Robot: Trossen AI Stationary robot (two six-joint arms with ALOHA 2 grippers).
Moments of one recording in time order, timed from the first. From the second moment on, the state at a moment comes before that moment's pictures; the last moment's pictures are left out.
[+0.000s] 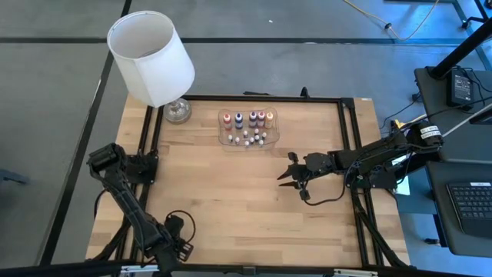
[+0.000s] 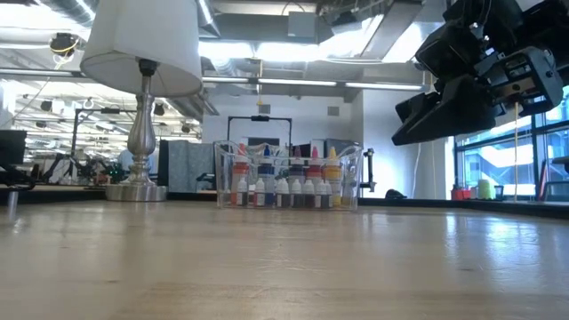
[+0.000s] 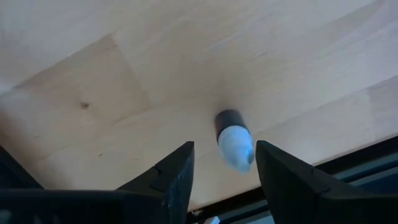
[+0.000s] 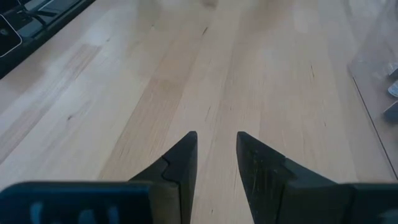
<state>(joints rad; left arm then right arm) -0.99 1.81 1.18 -0.83 -0.01 -2.16 0.15 1.27 0.37 0.39 -0.07 -0.06</state>
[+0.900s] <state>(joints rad) -0.99 1.81 1.18 -0.83 -0.03 -2.16 0.15 1.27 0.37 0.39 -0.07 -0.06</state>
